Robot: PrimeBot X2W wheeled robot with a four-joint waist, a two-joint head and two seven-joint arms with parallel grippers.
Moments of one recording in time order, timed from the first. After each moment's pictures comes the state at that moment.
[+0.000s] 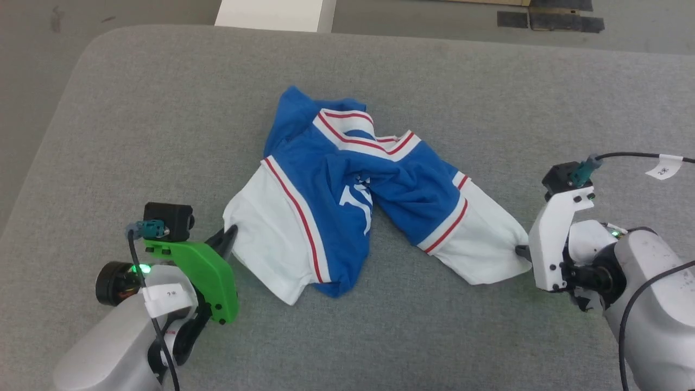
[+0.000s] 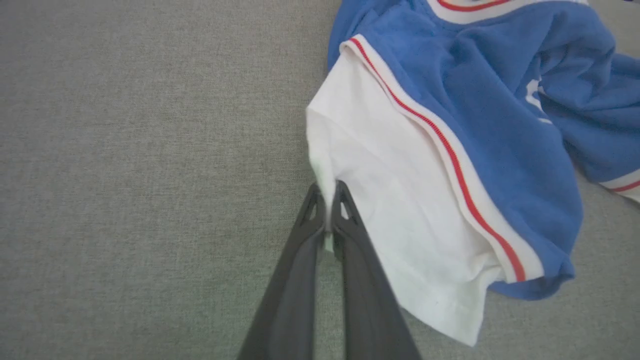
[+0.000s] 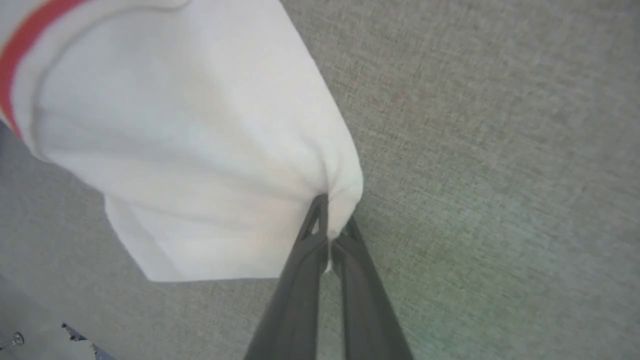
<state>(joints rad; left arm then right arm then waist) -0.44 0.58 -0.74 0.19 -0.91 0.19 0.12 -0.53 -0.30 0.31 0.54 0.54 0.13 0.84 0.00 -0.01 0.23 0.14</state>
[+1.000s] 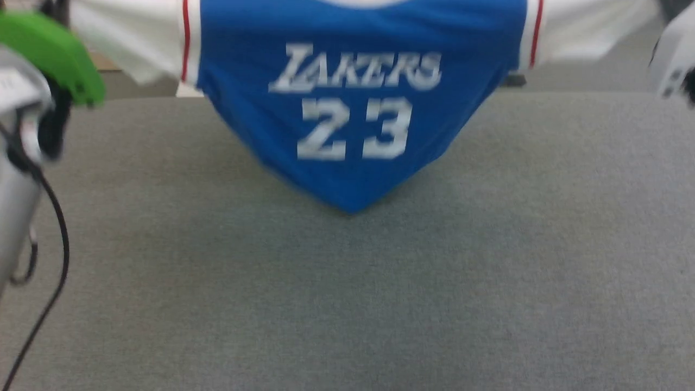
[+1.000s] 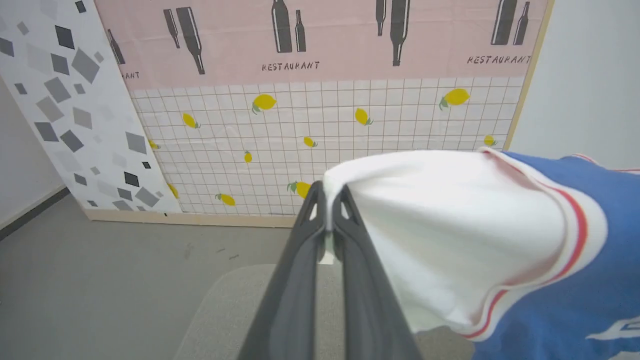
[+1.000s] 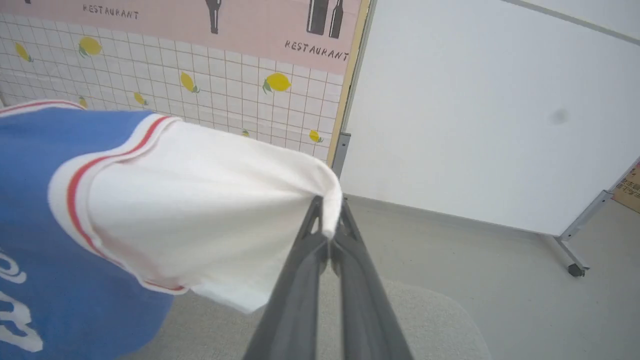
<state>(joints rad) -0.98 0.67 -0.60 0.44 -0.82 0.20 0.14 -0.95 -0.40 0.11 0.58 0.27 0.13 0.33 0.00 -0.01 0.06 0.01</state>
